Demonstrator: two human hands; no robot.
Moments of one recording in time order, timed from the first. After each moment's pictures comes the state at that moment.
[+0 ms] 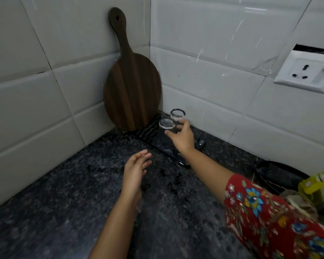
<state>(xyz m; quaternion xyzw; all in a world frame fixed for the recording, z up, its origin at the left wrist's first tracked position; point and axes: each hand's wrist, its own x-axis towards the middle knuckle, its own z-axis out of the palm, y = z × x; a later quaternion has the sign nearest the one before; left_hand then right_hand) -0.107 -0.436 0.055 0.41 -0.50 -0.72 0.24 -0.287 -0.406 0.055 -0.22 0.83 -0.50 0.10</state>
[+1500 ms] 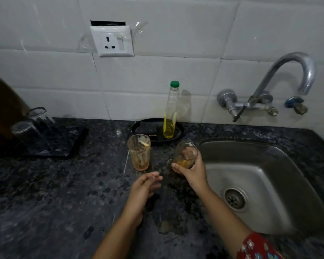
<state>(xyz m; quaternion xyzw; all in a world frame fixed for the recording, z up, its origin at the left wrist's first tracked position) -0.148 -0.100 0.033 0.23 -0.63 -0.74 -0.08 -0.236 0.061 -0.006 0.02 0.79 -0.61 -0.05</state>
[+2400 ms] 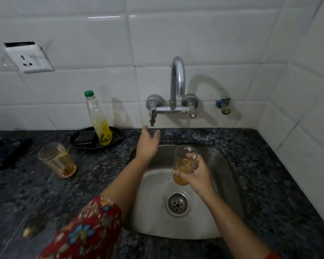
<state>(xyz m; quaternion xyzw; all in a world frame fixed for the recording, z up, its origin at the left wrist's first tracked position) -0.298 0.189 0.092 0.16 -0.82 -0.54 0.07 -0.244 0.356 0.026 0.02 0.79 -0.62 -0.01</state>
